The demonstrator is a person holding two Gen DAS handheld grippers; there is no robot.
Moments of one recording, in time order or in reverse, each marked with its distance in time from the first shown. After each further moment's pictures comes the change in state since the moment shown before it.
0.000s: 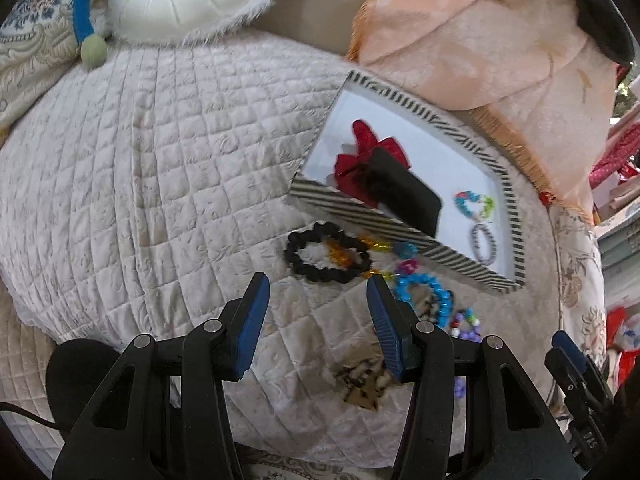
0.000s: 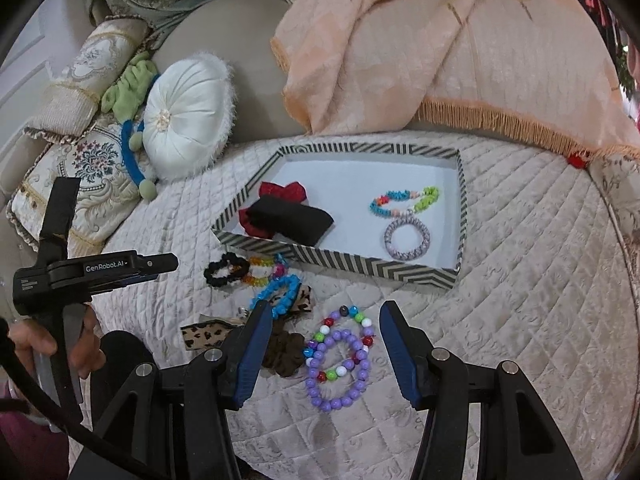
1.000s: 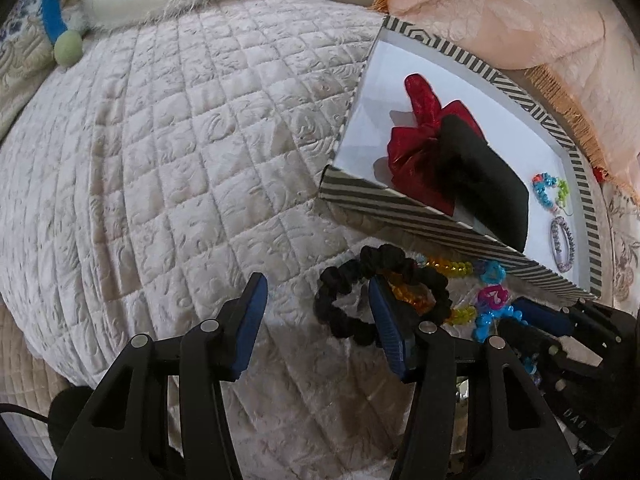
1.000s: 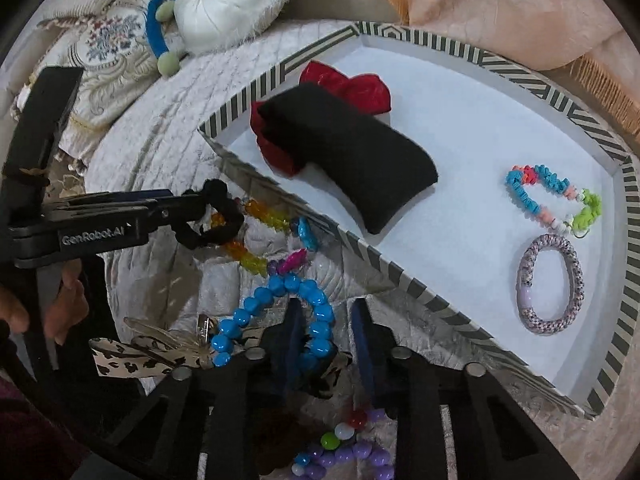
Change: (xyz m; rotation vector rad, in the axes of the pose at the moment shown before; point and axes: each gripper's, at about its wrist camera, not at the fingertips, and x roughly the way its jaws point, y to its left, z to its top) left arm 0.086 0.005 0.028 0.074 0.093 0.126; right arm 0.165 0.025 0.039 -0.282 0.359 0.163
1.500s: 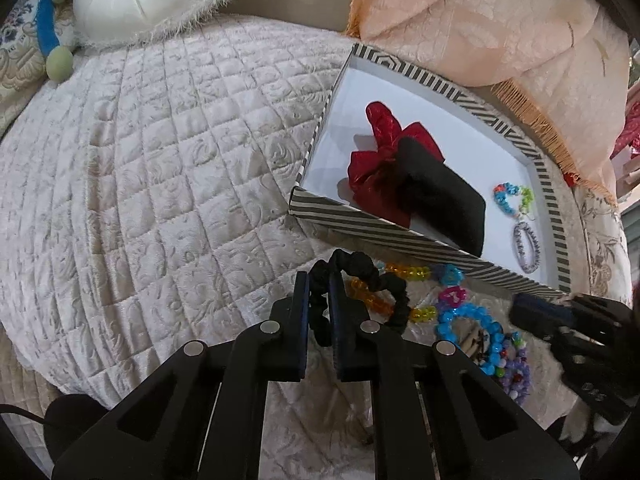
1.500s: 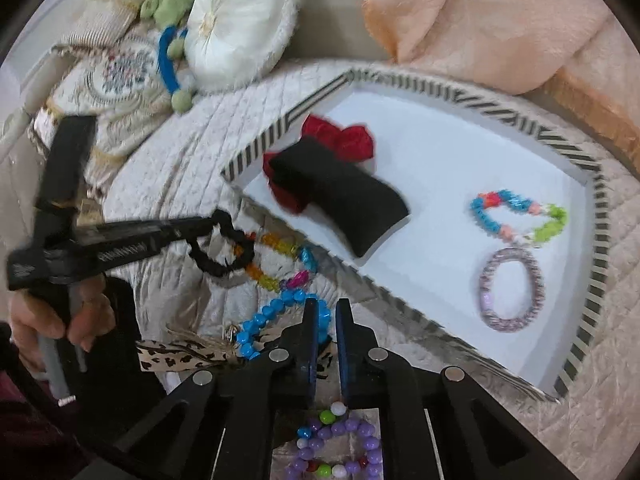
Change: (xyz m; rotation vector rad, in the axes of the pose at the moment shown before) left arm -0.026 -0.005 -0.004 0.015 -0.067 -0.085; right arm -0.030 0.004 0.002 -0.009 -0.041 0.013
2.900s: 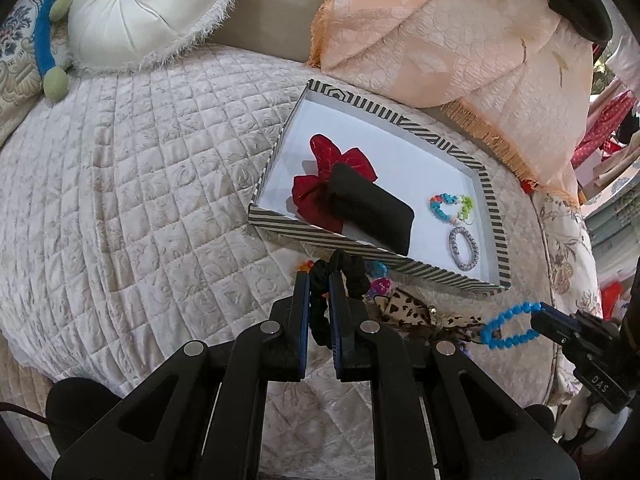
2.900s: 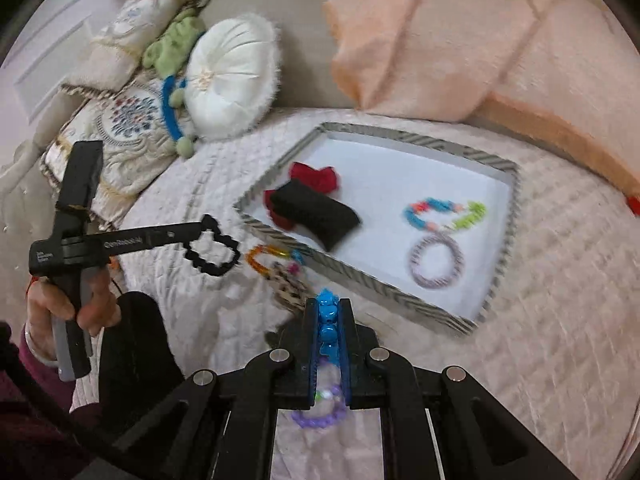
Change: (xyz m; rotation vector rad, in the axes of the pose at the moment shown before) left arm -0.058 -0.022 -0.006 0.013 -0.055 -0.105; right arm -0.109 -0.019 -0.053 0.115 -0.201 -0.040
